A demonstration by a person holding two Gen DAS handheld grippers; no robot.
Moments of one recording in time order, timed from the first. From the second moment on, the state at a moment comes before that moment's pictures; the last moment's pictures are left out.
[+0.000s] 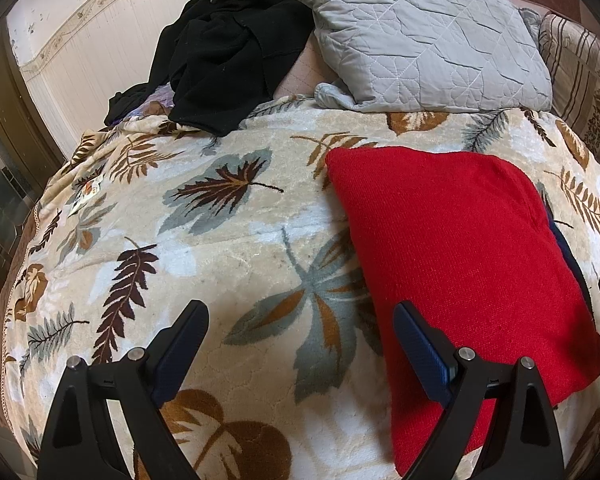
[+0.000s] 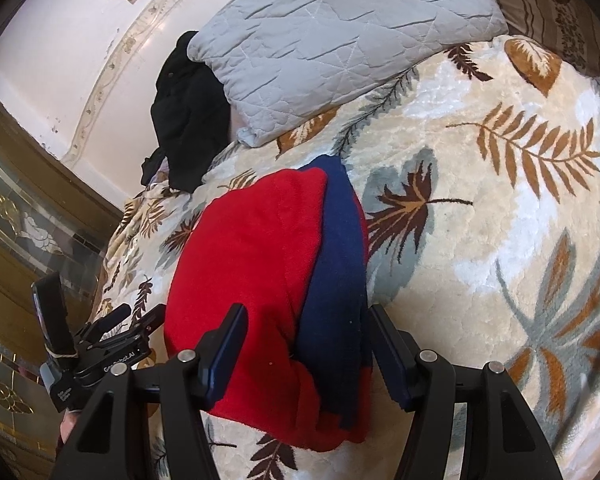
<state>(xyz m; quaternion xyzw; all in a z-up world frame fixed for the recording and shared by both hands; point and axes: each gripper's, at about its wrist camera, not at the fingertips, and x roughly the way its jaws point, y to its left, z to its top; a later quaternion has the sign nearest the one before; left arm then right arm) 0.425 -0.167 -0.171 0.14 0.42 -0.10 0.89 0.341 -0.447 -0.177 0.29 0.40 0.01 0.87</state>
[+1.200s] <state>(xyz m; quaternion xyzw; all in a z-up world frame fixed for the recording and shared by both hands) 0.436 -0.154 -0.180 0.06 0.46 -0.20 0.86 0.386 -0.478 -0.203 0.41 0.35 0.05 0.84</state>
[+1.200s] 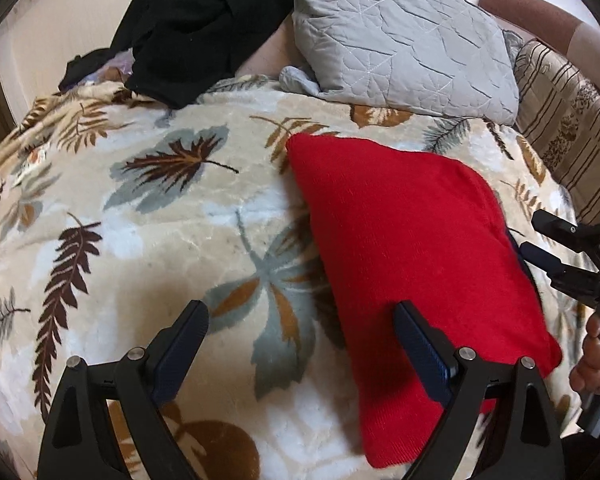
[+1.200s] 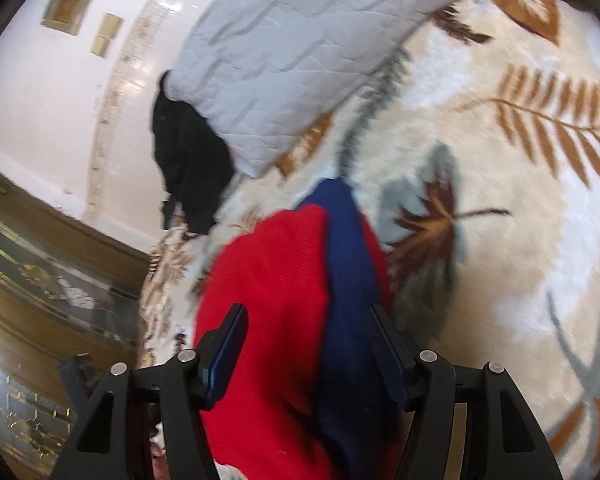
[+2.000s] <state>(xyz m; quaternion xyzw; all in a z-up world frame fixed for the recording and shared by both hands) 0.443 -0.172 -0.167 0.08 0.44 -0.19 0.87 0.391 -0.505 -0.216 0.42 0.39 0.05 0.81</state>
